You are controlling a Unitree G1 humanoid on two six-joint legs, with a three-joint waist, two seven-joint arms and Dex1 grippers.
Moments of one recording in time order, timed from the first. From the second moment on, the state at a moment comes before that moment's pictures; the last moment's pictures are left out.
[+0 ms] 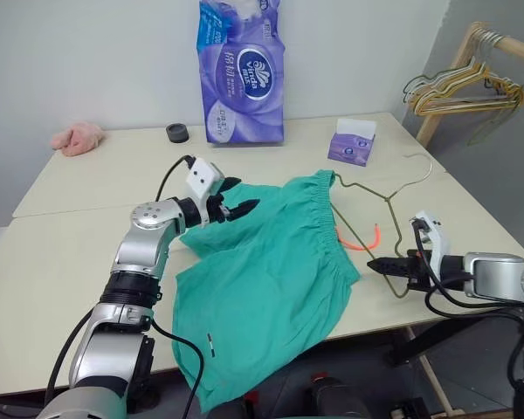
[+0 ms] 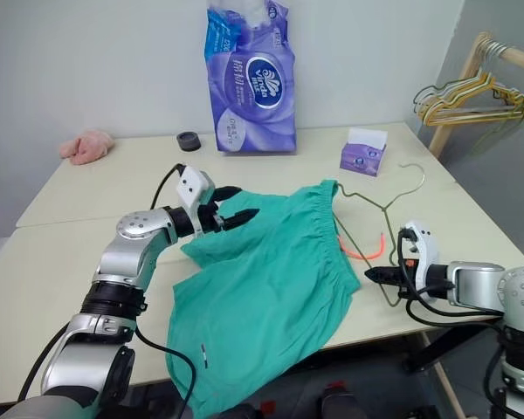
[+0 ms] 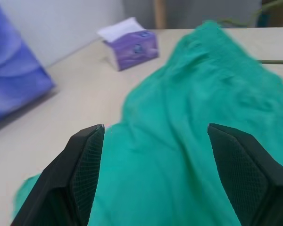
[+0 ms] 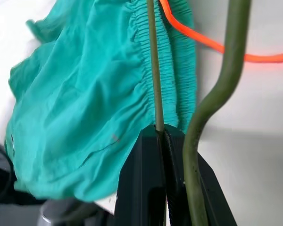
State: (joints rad) left arm -0.68 0.46 0.00 0.45 -0.20 0.14 -0.84; right arm -0.31 -0.76 -0.28 -0.29 1.15 1.52 0.32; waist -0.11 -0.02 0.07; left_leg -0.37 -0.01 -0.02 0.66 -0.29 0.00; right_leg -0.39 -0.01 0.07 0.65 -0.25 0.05
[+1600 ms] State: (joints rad) left arm -0.88 0.65 0.05 0.62 -0.22 0.13 -1.15; right arm -0.45 -0.70 0.28 -0.14 0.21 0.65 0.63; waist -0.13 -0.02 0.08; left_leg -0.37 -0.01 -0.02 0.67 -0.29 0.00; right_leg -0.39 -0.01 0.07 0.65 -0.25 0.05
